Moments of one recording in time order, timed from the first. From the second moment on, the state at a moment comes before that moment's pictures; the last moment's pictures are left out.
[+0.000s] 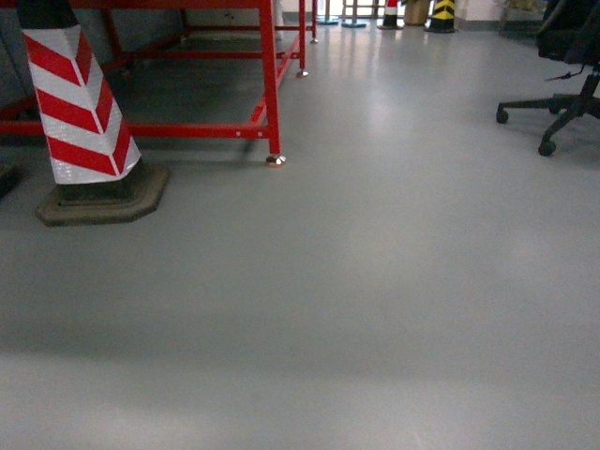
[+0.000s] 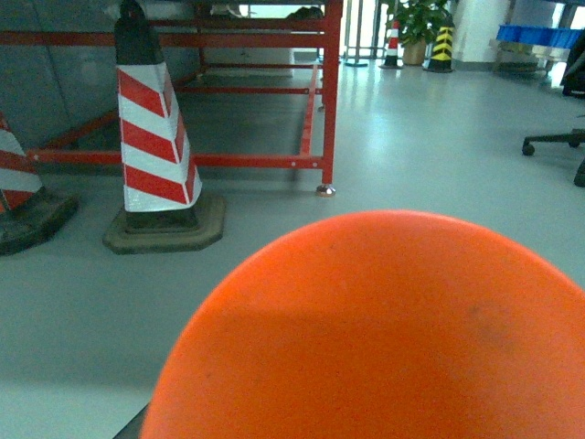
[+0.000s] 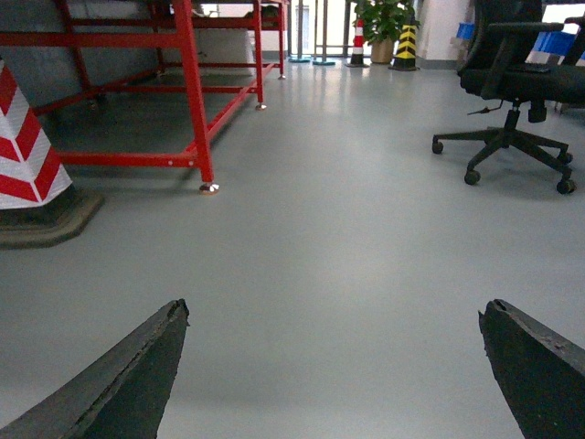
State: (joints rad) left arm 0.00 0.01 0.01 0.00 0.00 0.00; right arm 0.00 0.00 0.01 -0.01 0.00 0.00
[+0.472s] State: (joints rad) left arm 0.00 0.01 0.01 -0.01 0.00 0.00; right arm 0.00 0.00 0.01 0.00 0.00 0.00
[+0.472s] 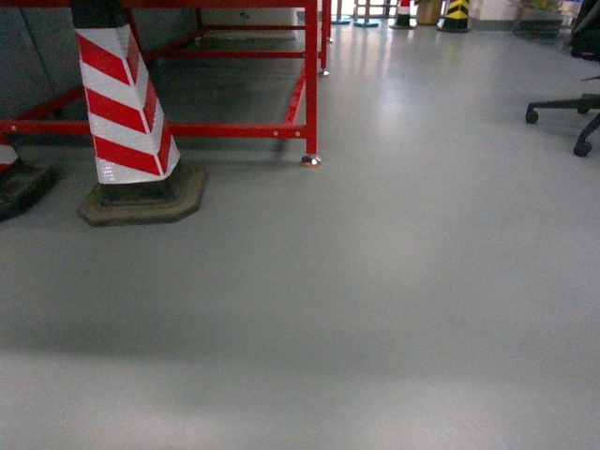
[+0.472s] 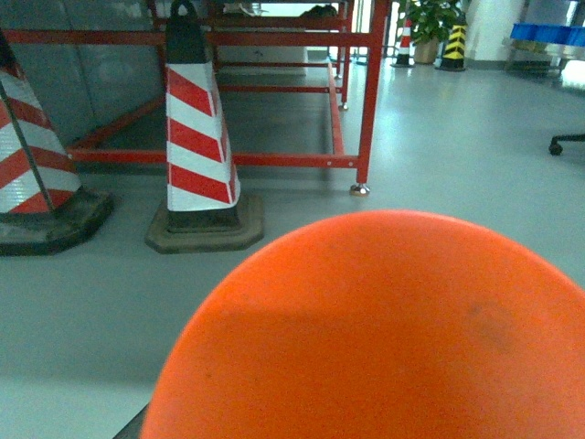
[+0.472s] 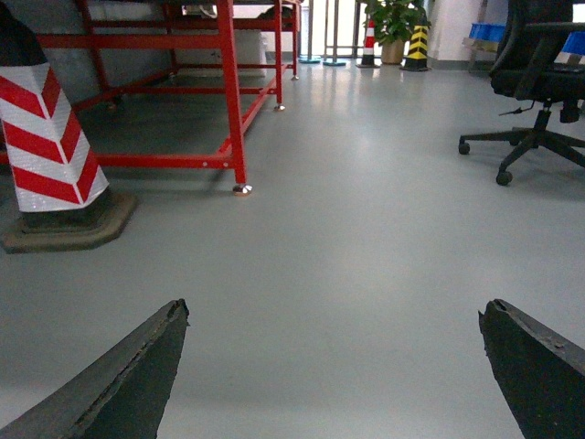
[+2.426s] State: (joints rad) left arm 0.00 0.01 0.01 -0.01 -0.01 0.00; right arm 0.00 0.00 0.01 0.00 0.00 0.00
